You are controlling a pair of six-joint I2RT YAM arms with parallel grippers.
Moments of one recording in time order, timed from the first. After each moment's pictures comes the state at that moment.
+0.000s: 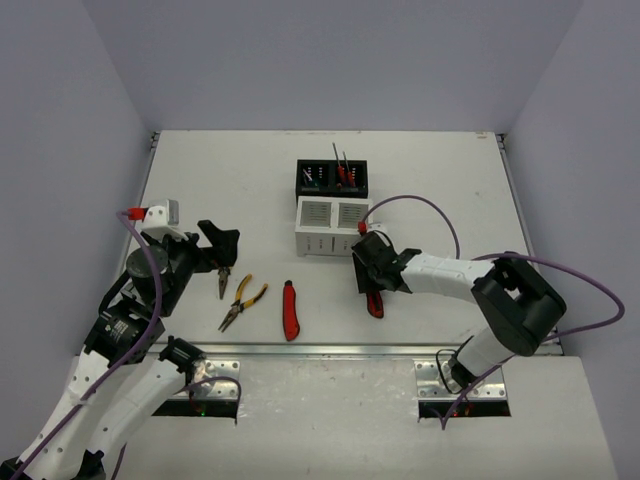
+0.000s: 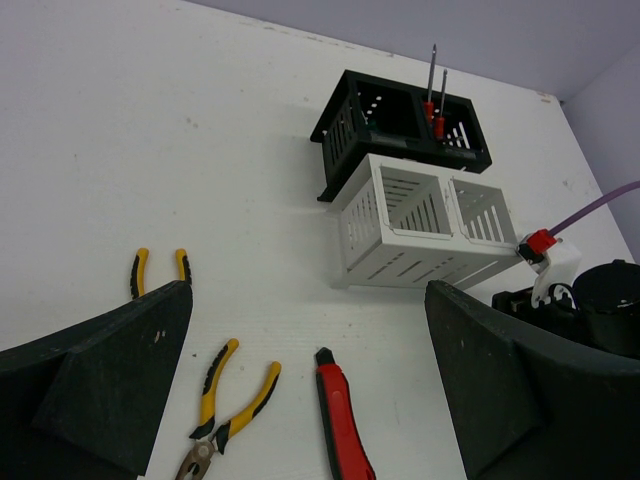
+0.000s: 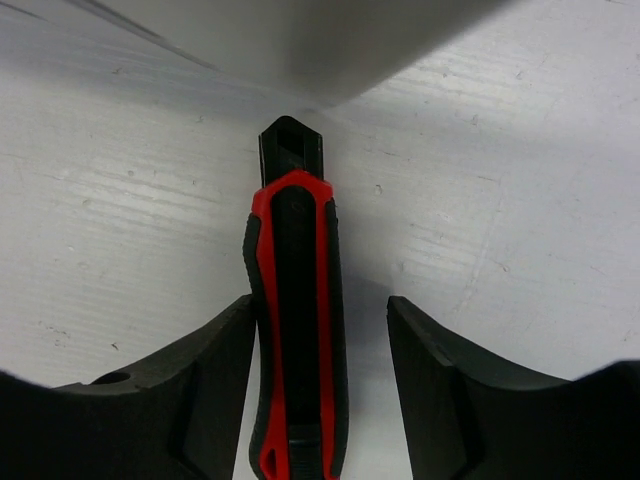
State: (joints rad) left arm -0.44 0.48 0.78 -0.54 -0.28 -0.43; right arm 0.73 1.56 0.69 -0.23 0.30 0.48
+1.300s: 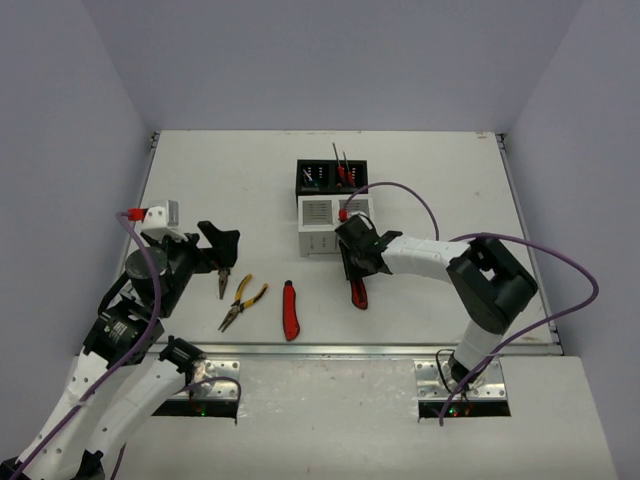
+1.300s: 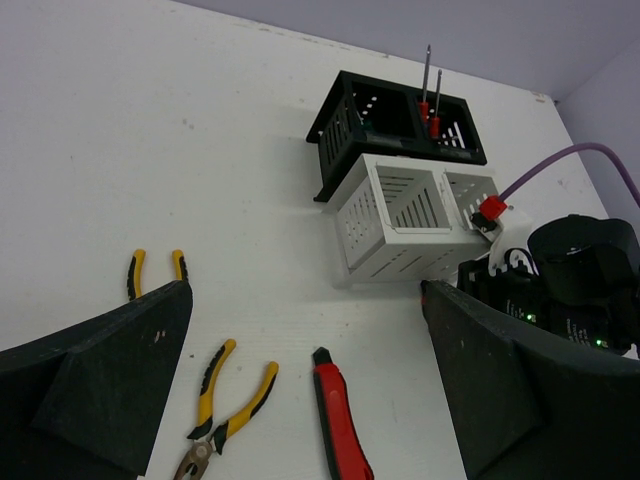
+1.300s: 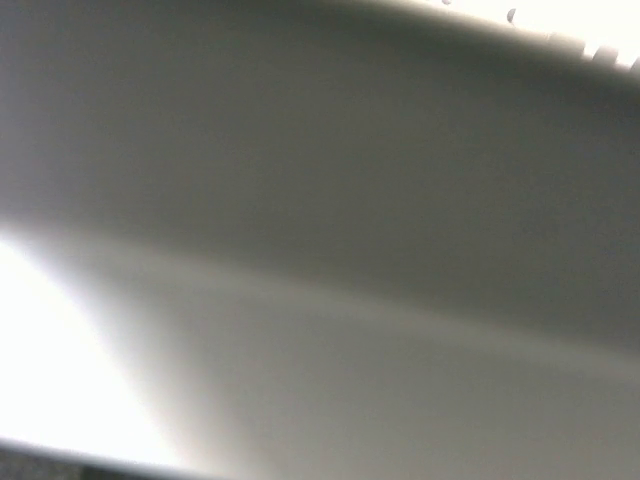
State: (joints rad) left arm -0.45 0.47 0.78 -0.54 -0.28 -0.43; right arm 0.73 1.74 0.90 -0.26 0.20 0.44
